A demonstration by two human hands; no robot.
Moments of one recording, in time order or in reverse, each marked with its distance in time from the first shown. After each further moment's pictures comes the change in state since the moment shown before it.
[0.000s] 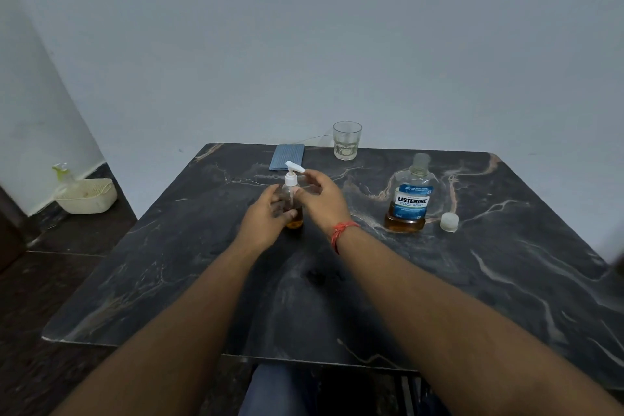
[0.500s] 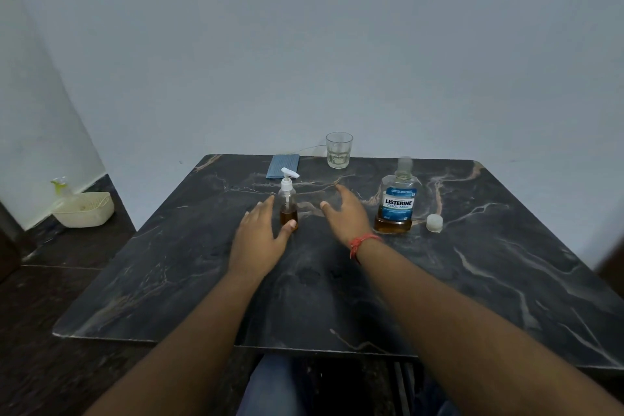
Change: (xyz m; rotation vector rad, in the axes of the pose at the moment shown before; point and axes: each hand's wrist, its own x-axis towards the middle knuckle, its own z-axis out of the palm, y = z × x) left_hand -0.040 -0.006 0.008 0.557 0.239 0.196; right_hand -0.015 0.019 -0.051 -0.420 0.068 0.064
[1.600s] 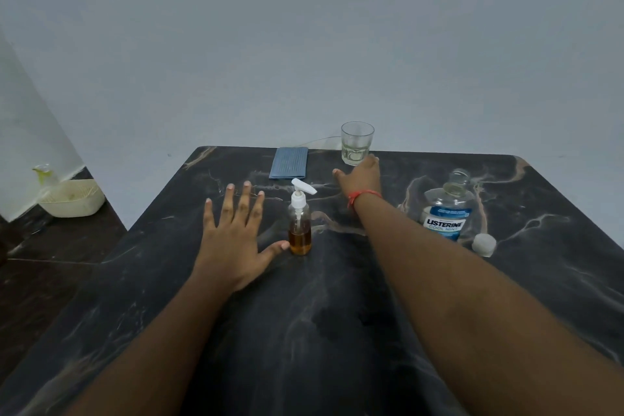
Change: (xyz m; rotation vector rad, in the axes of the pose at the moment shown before) left_hand 0.066 -0.076 0.001 0.622 -0.194 0.203; right_hand 0.167 0.015 0.043 -0.061 0.192 0.189
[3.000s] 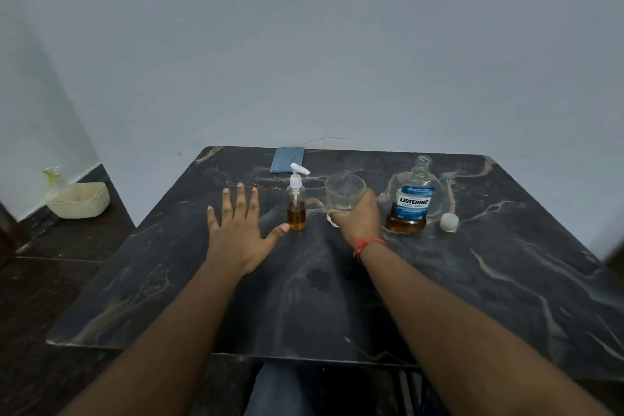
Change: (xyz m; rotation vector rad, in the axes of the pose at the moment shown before) left_hand -0.046 0.022 -0.028 -0.192 -0.090 -0.179; right_hand -0.140 0.037 -0.048 0.231 -0.003 -0.095
